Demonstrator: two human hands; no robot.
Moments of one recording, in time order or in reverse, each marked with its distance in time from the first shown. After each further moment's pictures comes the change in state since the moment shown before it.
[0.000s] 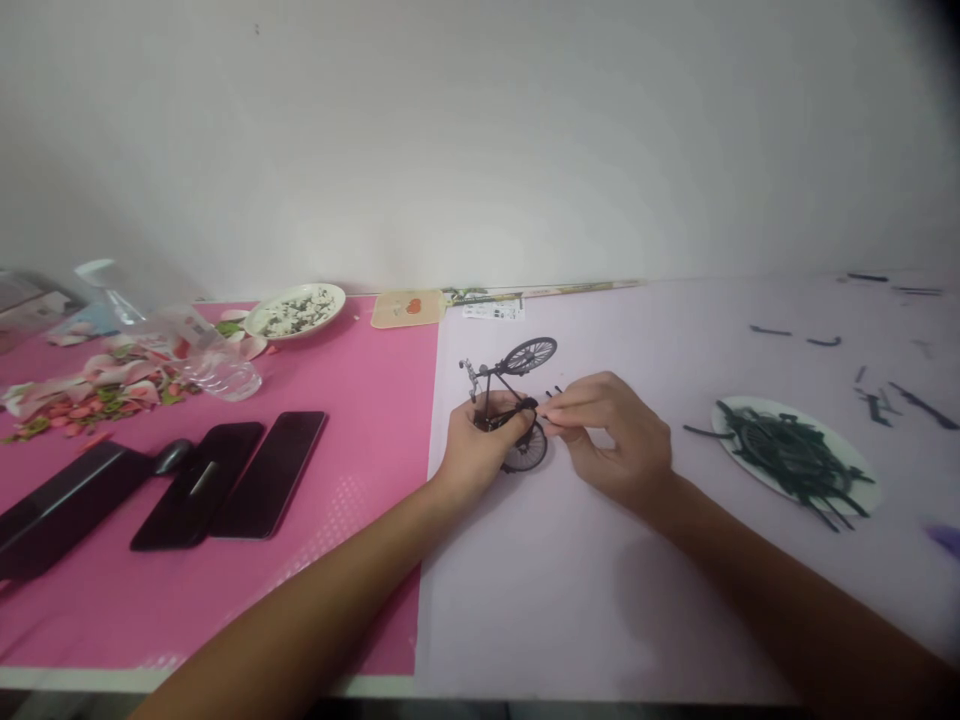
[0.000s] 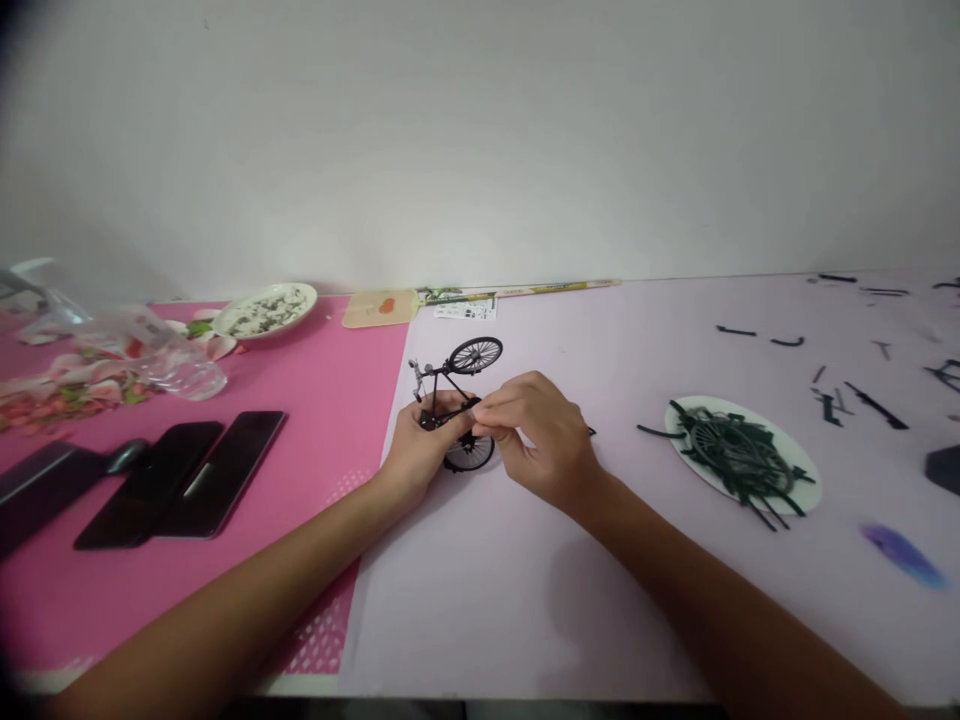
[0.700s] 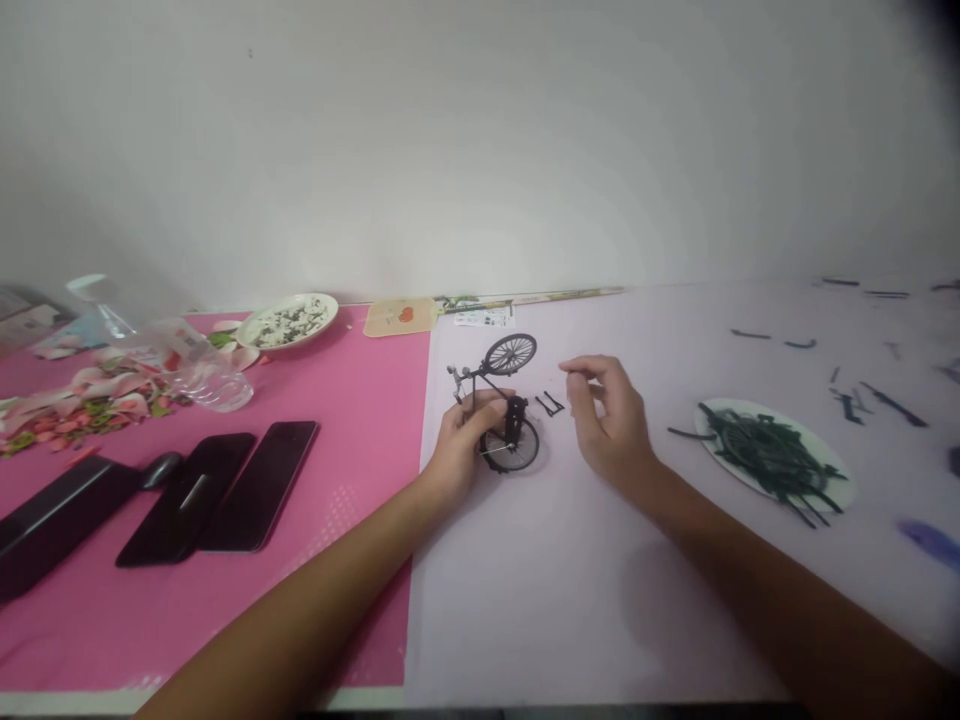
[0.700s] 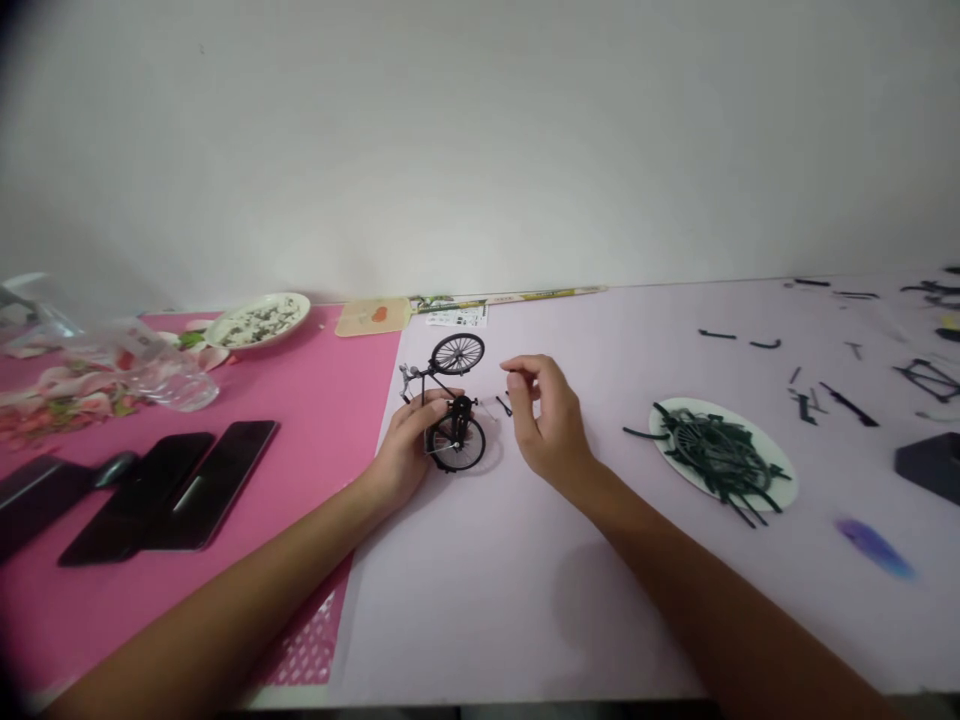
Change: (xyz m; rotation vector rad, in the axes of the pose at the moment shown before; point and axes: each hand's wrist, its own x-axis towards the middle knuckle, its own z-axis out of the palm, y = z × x) left_hand 0.007 -0.002 -0.010 -0.193 -0.154 -0.075; right_hand -0.011 0.018 -0.005 -0.072 0.082 0.540
